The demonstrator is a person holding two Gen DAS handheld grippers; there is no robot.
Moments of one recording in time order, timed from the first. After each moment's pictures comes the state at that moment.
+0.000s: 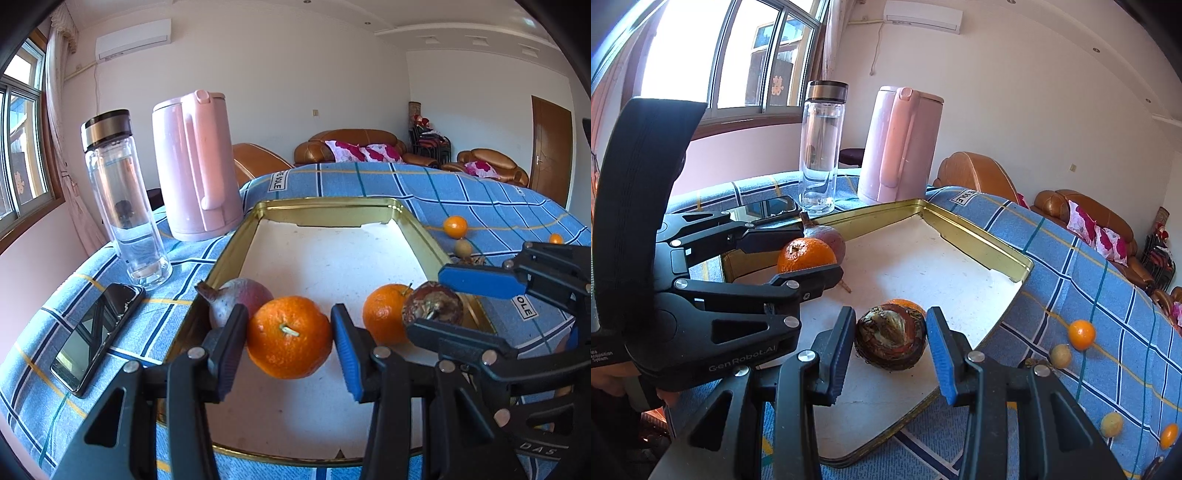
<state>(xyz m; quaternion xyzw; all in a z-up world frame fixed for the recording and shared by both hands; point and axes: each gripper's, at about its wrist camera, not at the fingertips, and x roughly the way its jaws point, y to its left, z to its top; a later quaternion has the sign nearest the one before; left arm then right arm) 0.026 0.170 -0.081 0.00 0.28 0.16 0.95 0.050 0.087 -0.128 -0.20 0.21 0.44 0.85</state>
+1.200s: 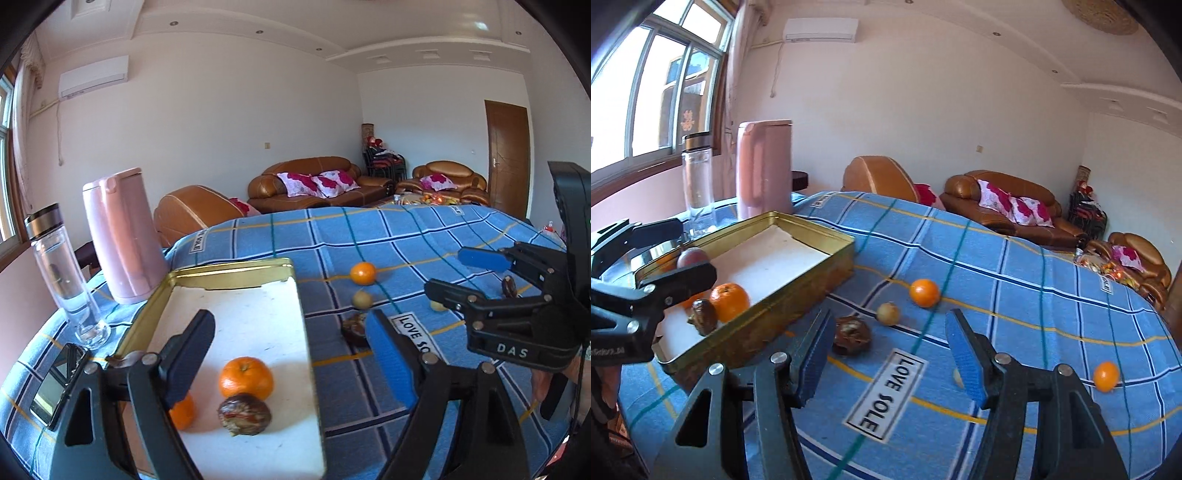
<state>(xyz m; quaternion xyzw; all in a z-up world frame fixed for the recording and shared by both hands) 0.052 0.063 -0.037 0.04 0.22 0.07 0.97 0.104 -0.053 -0.105 -0.12 0.21 0.28 0.93</state>
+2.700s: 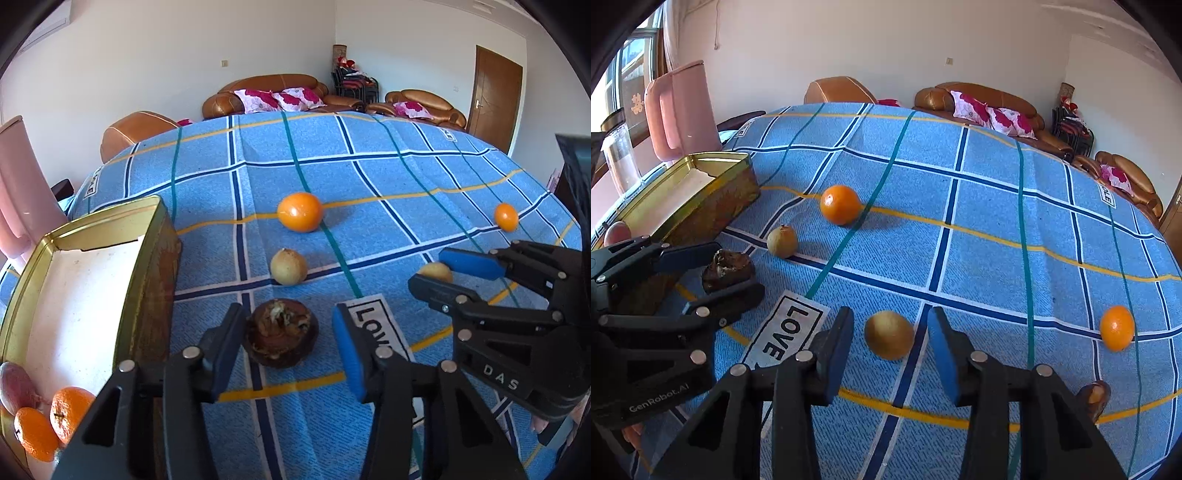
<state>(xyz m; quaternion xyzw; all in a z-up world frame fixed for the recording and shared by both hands) 0.175 0.018 -0.095 0.02 0.39 0.00 0.92 0.195 -0.079 -0.158 -0.12 0.38 0.23 0.89</state>
